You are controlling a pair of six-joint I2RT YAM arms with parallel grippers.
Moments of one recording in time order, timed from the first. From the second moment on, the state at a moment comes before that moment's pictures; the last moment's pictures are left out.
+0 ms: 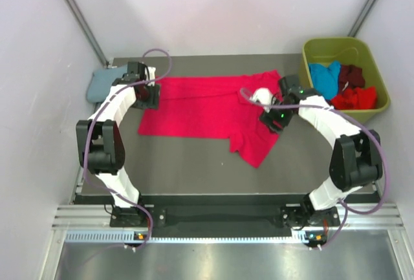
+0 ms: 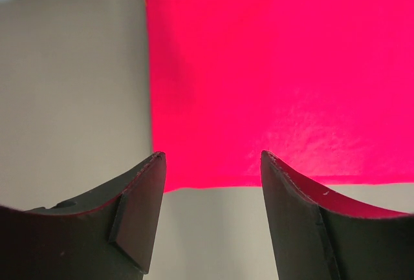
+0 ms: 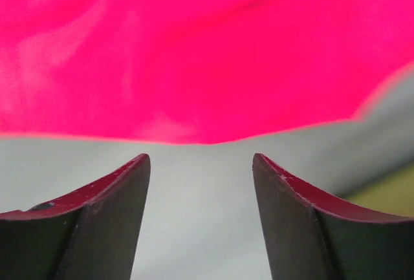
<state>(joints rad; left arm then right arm) -0.04 1.78 1.44 -0.67 0.01 0.05 0.24 1.59 1.22 -0.78 -0.24 -0.74</state>
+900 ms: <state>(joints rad) -0.03 1.78 1.43 -0.71 0.02 0.04 0.74 1.51 0.98 -0.87 -0.23 -0.86</state>
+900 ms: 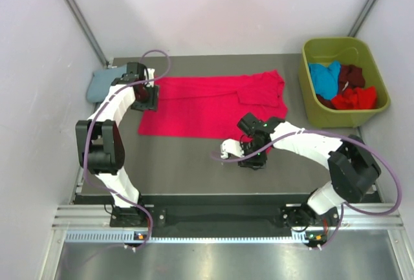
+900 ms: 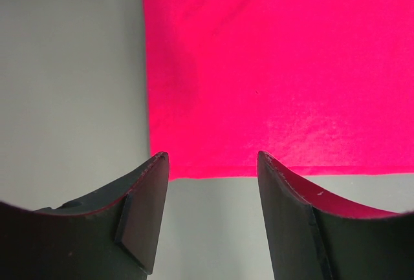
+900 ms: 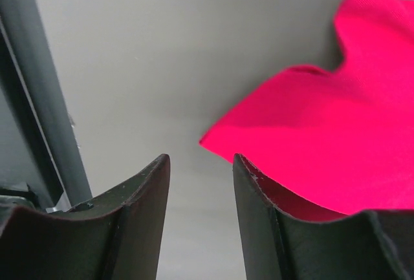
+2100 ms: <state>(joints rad) 0.16 1.78 1.38 -0.82 0.07 -0.03 0.77 1.61 0.92 -0.78 -0.11 -0.73</state>
